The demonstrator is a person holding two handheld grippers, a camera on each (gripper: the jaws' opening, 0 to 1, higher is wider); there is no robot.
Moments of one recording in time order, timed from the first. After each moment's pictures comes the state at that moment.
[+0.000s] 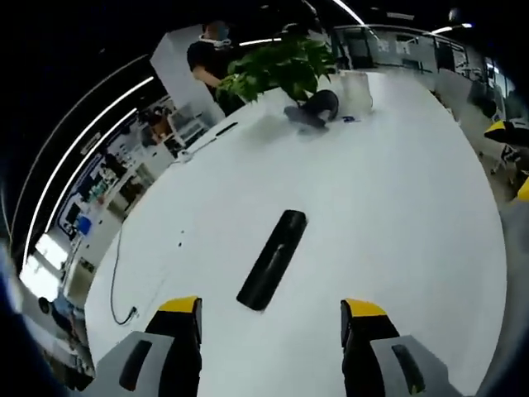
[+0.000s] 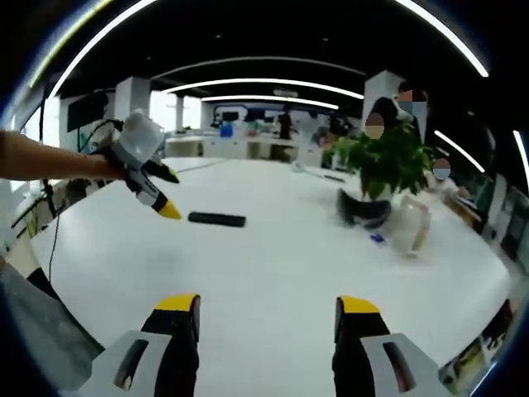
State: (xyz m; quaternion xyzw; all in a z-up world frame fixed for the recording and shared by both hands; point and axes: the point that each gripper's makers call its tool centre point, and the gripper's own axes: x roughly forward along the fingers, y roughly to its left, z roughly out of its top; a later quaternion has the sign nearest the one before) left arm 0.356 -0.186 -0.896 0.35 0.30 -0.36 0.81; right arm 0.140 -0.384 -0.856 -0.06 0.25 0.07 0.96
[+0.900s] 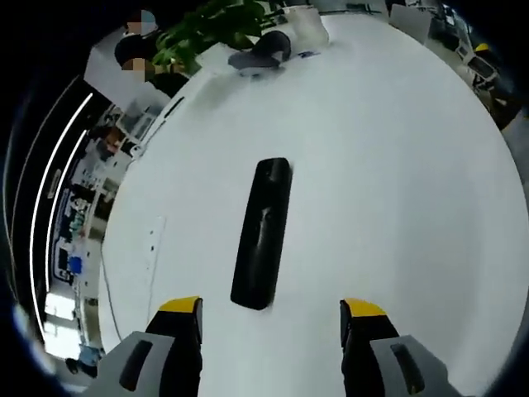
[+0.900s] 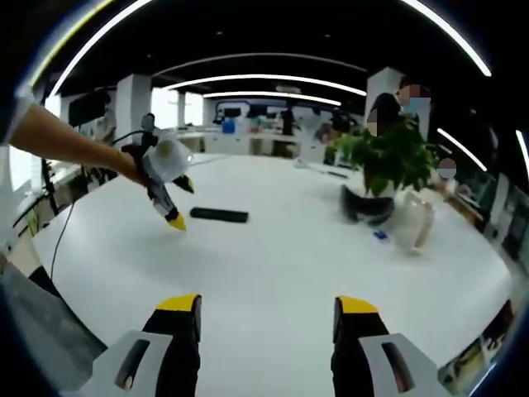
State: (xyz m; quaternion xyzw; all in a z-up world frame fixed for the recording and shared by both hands) left arm 0.383 -0.179 -0.949 0.48 0.35 -0.40 0.70; right arm 0.141 -0.381 -0.859 -0.06 0.26 0.08 0.96
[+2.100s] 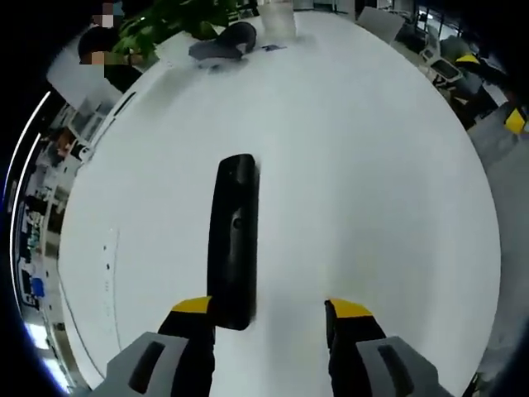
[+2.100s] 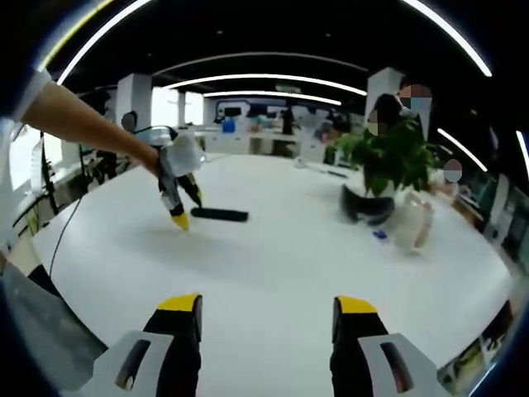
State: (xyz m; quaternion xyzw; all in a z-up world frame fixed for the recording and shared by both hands) left arm 0.377 -0.188 -0.969 0.45 0.40 -0.50 0.62; right arm 0.140 -0.381 -0.860 -0.06 0.26 0.08 0.96
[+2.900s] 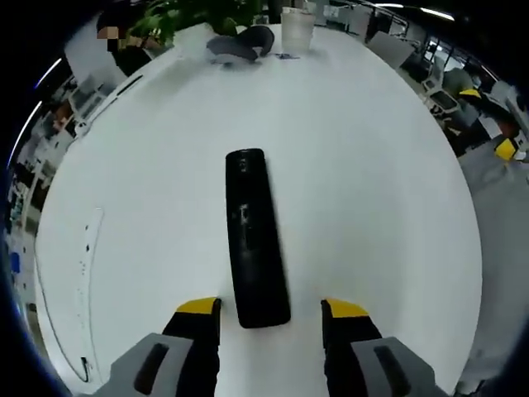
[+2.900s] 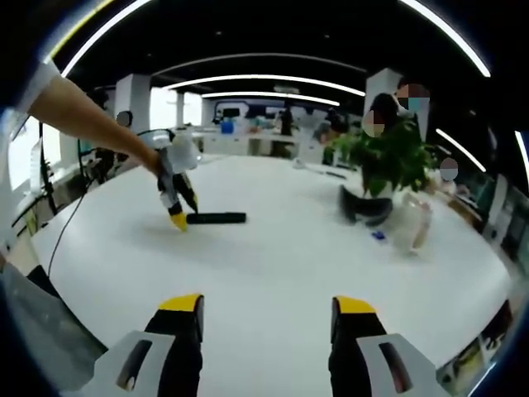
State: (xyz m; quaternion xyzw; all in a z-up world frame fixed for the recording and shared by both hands) left arm 0.376 -0.188 -0.976 0.37 0.44 -0.53 0.62; right arm 0.140 -0.386 -0.859 -0.06 0.26 0.08 0.96
